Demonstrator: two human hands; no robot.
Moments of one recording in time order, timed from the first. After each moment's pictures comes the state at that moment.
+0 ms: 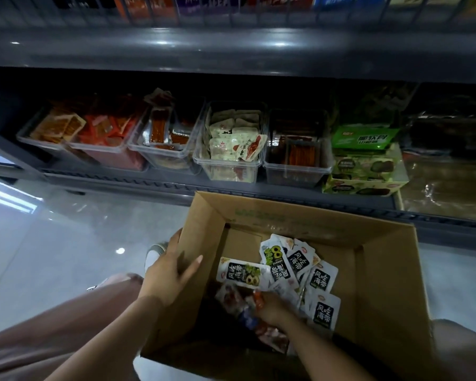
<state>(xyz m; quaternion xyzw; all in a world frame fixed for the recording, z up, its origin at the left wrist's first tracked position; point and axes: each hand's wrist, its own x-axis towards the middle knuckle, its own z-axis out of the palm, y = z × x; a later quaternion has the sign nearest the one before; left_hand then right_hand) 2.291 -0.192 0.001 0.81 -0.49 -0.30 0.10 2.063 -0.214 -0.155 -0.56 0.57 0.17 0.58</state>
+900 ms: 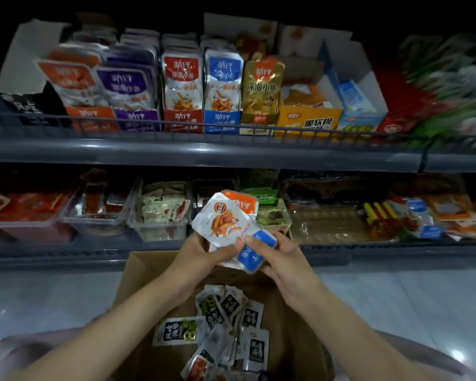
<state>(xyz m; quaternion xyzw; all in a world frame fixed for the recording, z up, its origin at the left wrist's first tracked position) 2.134 -0.262 0.186 0.50 -0.41 -0.63 0.43 1.974 -0.259 0.200 -0.33 0.55 -0.41 0.65</state>
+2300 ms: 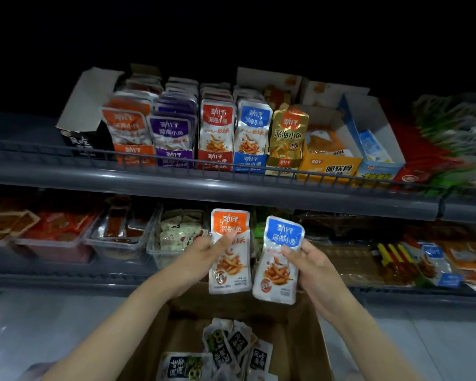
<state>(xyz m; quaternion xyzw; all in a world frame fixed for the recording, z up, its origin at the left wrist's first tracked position) 2.181 -0.293 0.233 0.54 -0.50 -0.58 0.34 1.963 -0.290 0.229 -0.45 0.53 -0.40 0.59</state>
